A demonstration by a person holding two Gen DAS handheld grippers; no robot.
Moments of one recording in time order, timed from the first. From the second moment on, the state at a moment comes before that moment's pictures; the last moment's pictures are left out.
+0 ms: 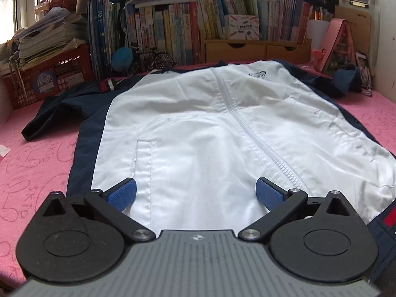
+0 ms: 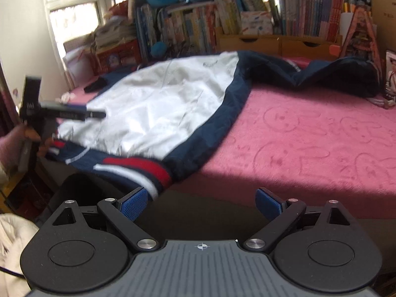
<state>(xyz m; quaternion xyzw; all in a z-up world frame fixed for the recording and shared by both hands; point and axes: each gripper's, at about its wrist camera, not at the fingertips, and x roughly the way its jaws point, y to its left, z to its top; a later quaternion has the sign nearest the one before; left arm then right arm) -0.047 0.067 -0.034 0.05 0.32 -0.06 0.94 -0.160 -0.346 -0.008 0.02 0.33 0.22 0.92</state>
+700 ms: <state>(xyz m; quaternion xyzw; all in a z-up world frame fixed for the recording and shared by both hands) -0.059 0.086 -0.027 -0.01 0.31 -0.07 0.95 0.181 -0.081 -0.008 -0.01 0.32 0.29 0.90</state>
